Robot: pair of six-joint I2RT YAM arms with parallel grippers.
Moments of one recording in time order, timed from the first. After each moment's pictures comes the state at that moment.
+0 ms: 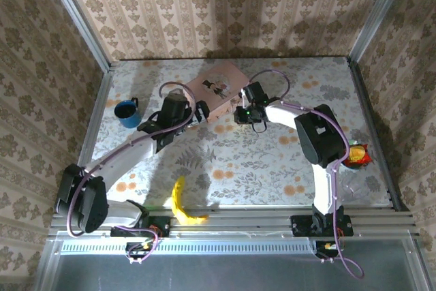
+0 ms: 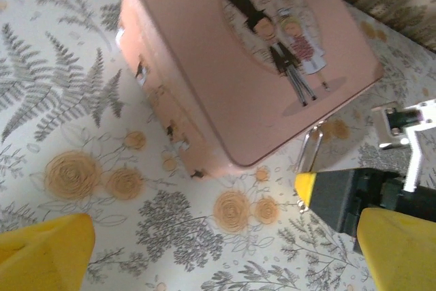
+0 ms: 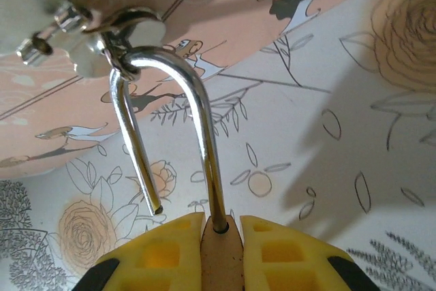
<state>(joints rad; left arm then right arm) -0.61 1.34 0.93 -0.22 -0.16 -0.74 0.42 2.05 1.34 -0.27 -0.21 0.39</state>
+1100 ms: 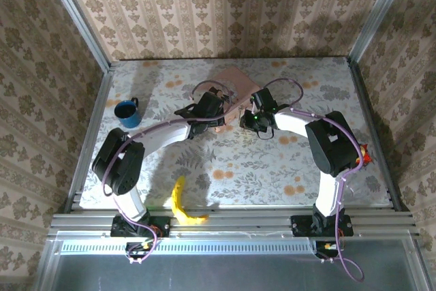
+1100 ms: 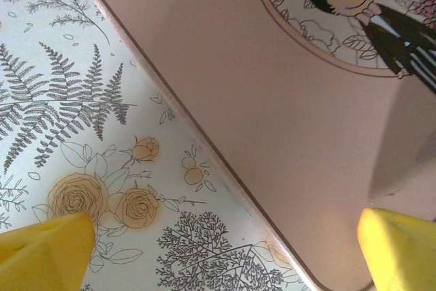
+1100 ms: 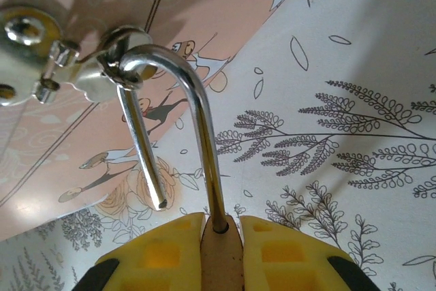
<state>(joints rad) -0.74 1.74 1.17 -0.36 -0.41 -0.61 0.40 1.91 1.15 -0.22 -0.26 0.64</state>
